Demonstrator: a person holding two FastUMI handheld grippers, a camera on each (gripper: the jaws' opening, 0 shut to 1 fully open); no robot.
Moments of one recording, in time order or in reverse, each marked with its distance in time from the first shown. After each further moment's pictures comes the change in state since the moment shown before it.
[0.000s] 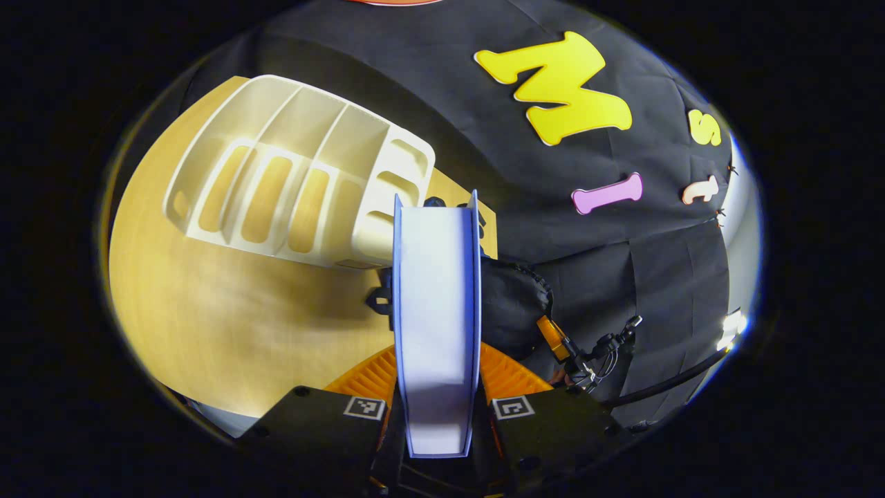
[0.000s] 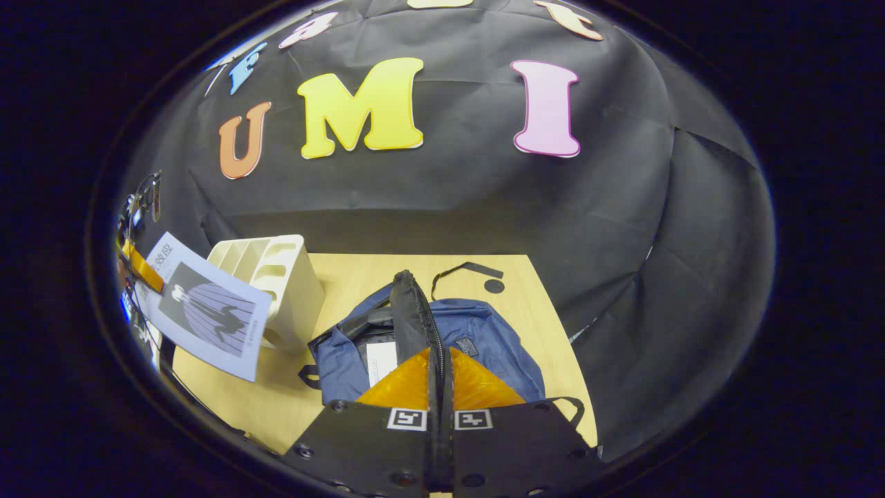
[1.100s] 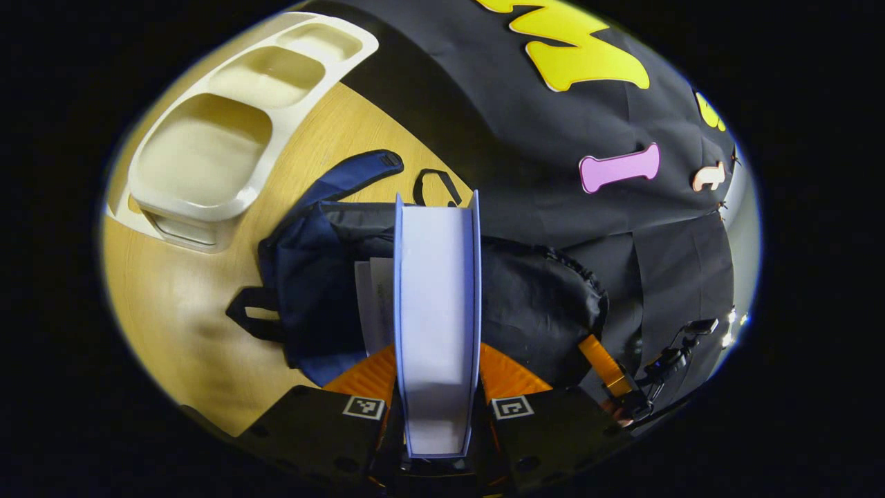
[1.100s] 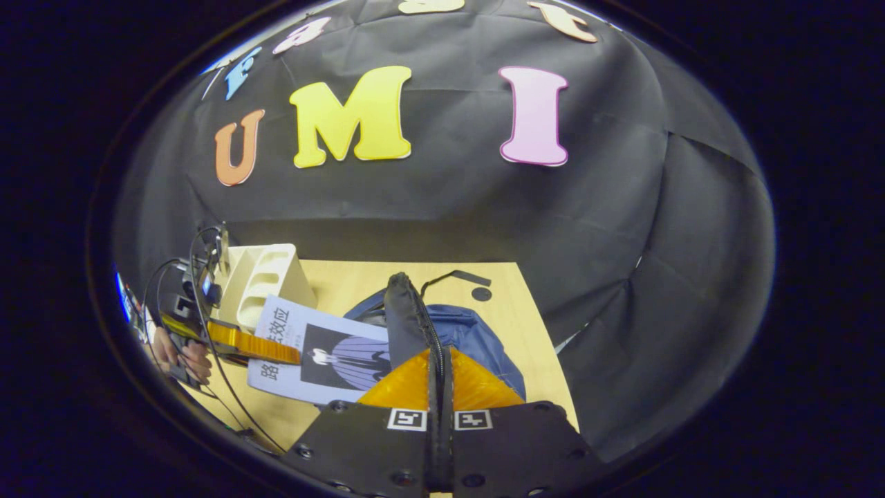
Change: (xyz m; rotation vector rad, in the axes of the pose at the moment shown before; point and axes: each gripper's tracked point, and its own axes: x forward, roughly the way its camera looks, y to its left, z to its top) left arm 0.228 -0.038 -0.048 -0.027 0.021 -0.113; right arm -0.015 -0.027 0.020 0.000 -0.022 -0.010
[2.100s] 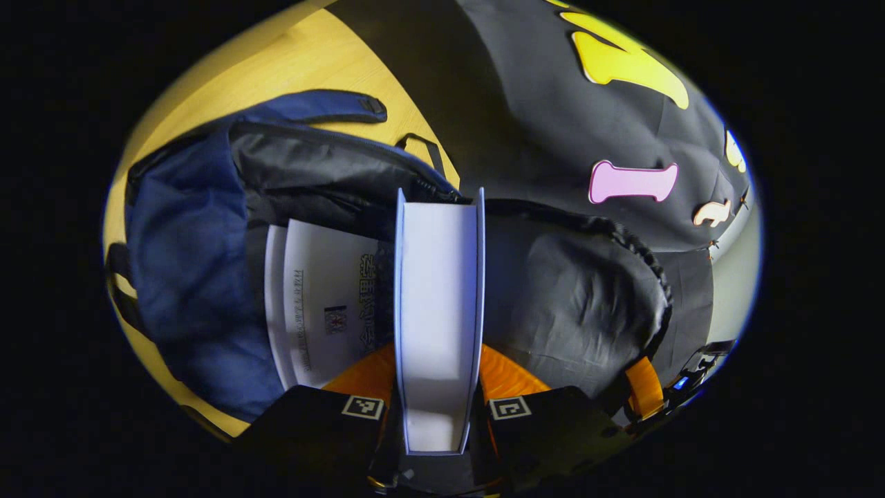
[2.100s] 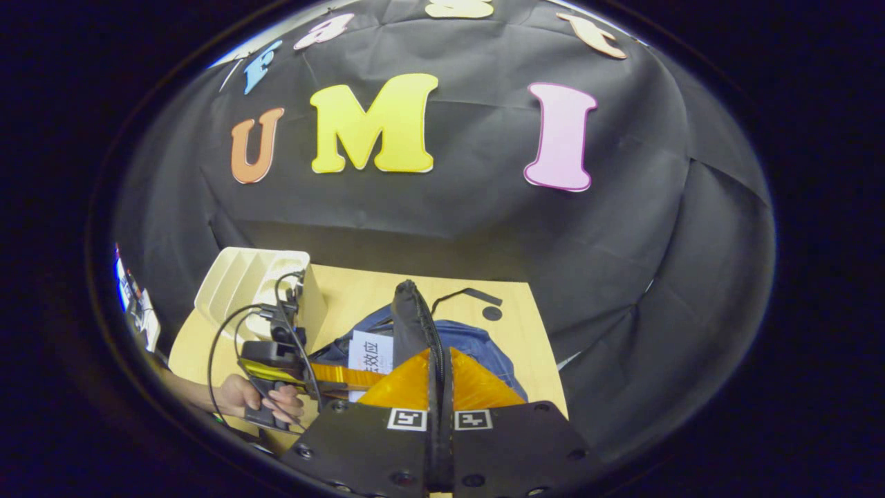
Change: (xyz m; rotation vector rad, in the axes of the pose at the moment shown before) left arm 0.119 -0.024 -0.016 -0.183 0.026 -0.160; right arm 0.003 0.021 0.030 -0.076 -0.025 0.034
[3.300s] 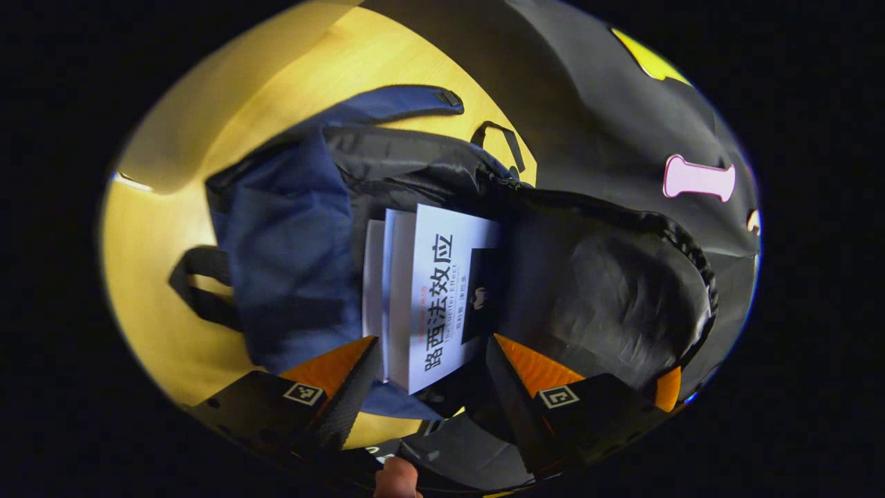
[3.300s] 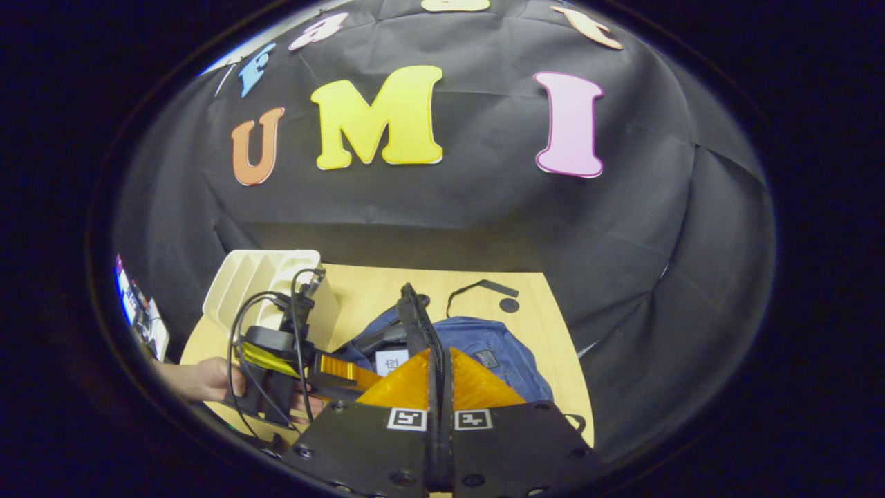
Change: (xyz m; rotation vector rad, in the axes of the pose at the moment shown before) left arm -0.060 0.047 0.004 0.023 0.095 0.401; right arm 0.013 0.030 -0.011 0.044 0.019 0.043
